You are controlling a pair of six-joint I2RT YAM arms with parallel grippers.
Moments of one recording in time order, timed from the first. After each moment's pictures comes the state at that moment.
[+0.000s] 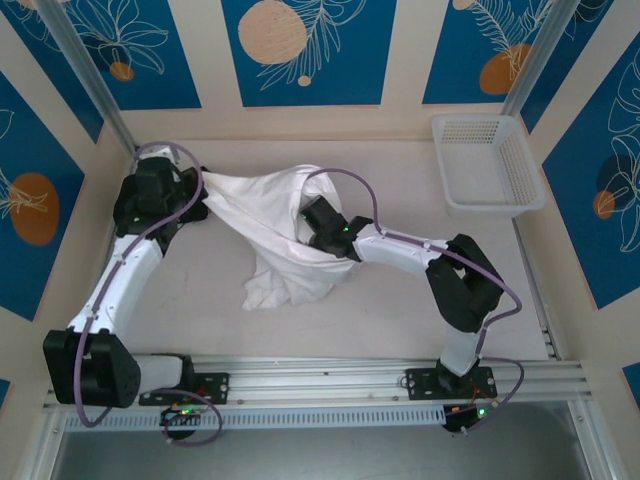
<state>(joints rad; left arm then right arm) -0.08 1.26 1.06 -0.25 0.02 -0.46 0.80 1.80 1.25 -0.40 -0.09 -0.16</state>
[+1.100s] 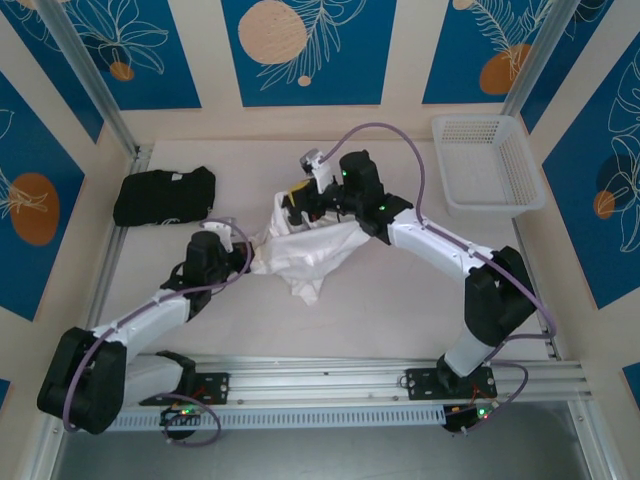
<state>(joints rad) -0.36 1.14 0.44 0.21 0.14 -0.45 0.62 1.63 1.28 0.01 -0.48 0.10</state>
